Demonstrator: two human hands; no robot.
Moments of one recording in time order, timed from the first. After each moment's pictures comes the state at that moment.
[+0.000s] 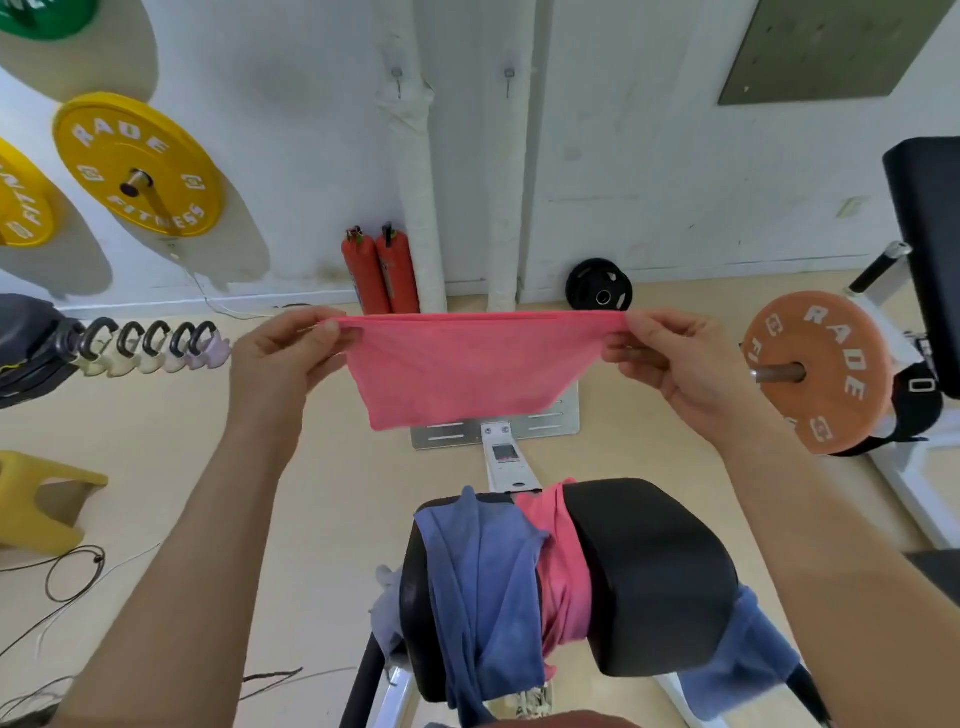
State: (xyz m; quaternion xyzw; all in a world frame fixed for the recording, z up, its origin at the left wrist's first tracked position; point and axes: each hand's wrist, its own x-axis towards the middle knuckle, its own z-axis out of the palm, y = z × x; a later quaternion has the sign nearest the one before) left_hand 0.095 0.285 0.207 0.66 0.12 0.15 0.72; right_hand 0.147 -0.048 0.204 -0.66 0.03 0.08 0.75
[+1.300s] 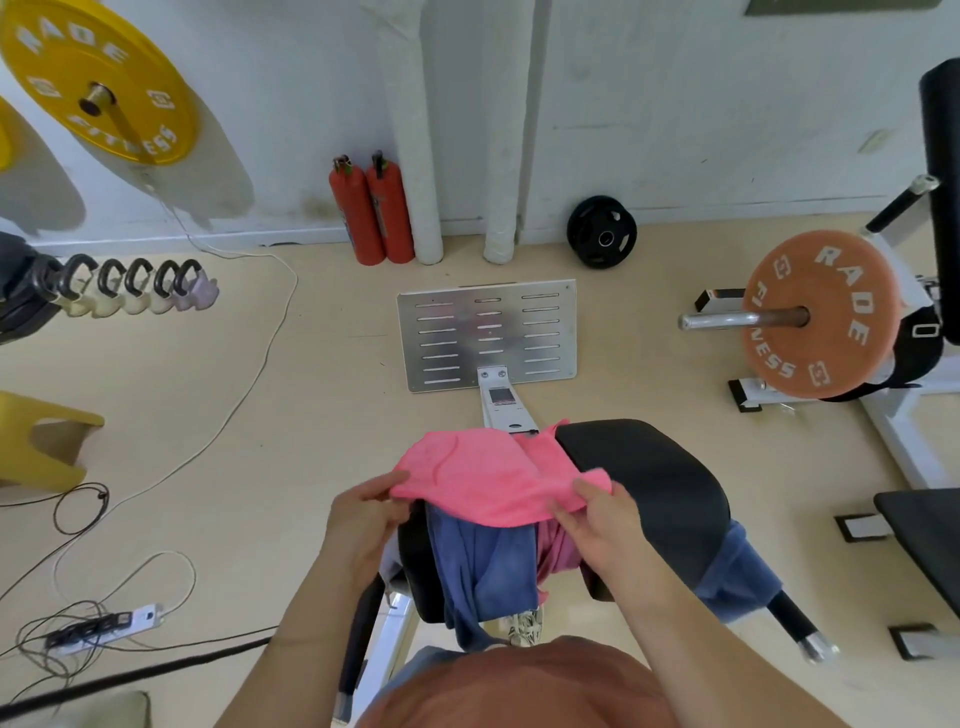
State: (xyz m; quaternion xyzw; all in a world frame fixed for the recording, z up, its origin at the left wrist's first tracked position) left_hand -0.009 0.244 0.013 0.58 0.40 -0.10 0.71; right_hand 0.023 -0.002 0.012 -0.55 0.41 0.17 0.71
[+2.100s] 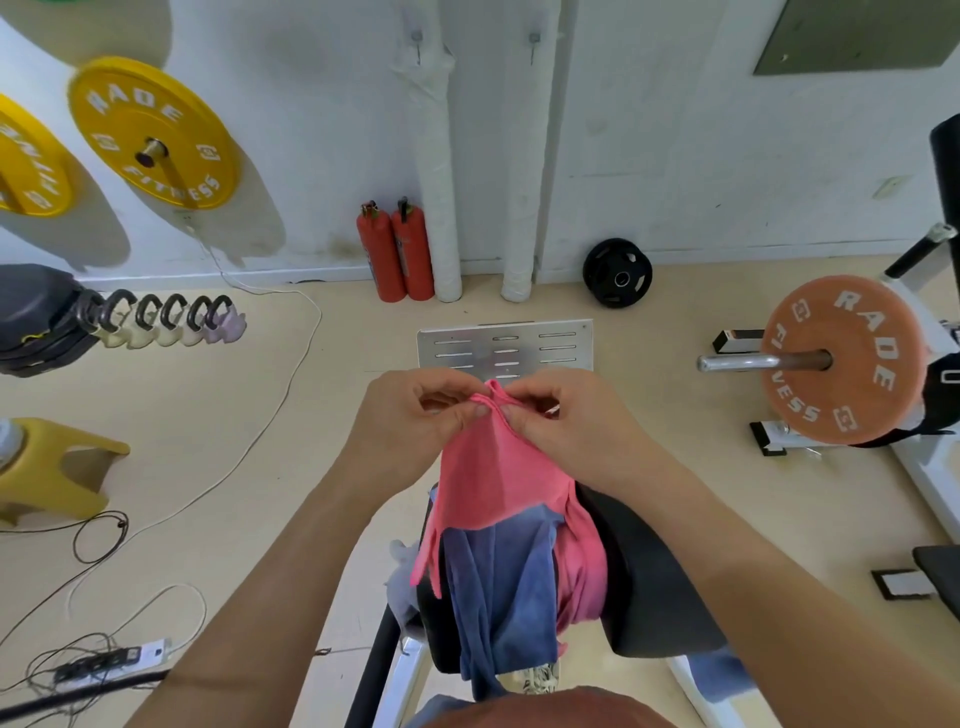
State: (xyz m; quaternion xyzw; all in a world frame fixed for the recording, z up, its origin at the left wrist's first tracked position) left_hand 0.061 0.224 0.184 0.84 -0.01 0.03 0.54; right_hand 0.090 0.046 0.180 -0.86 -0.22 0.08 0.45
